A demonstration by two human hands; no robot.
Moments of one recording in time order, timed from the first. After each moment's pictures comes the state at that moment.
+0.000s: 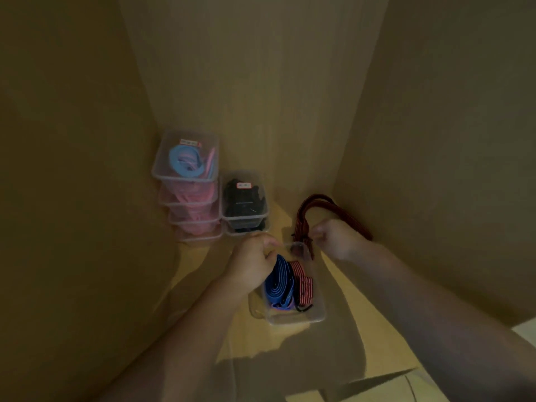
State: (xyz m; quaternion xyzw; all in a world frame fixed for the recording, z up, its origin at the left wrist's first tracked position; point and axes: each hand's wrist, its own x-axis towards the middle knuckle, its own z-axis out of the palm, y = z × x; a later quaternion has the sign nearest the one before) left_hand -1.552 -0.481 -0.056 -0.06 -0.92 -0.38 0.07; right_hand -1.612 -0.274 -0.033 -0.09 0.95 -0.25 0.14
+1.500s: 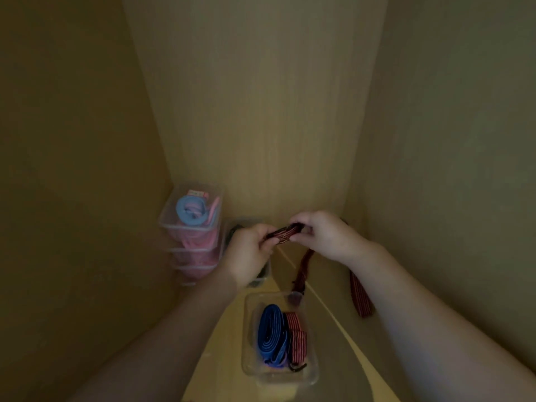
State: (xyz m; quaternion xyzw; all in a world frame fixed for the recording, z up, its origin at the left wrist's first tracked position) left_hand -1.604 -0.478 0.039 -0.09 -0.88 -0.44 0.15; right_hand -1.649 -0.295 0.078 -0.31 0.91 -0.28 -0.02
